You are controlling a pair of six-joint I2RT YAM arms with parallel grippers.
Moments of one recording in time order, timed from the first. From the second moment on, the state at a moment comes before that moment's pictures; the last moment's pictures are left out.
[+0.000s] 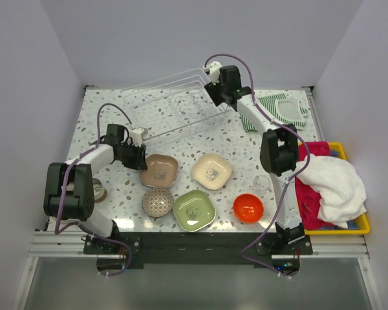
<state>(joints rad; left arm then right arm) -0.04 1.57 0.85 -0.40 0.44 0.17 0.37 2.31 2.10 -0.37 0.14 -0.36</state>
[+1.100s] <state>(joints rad) 0.15 1.51 0.95 -0.69 0.17 0.35 0.34 2.36 2.16 -0.43 0.07 -0.36</state>
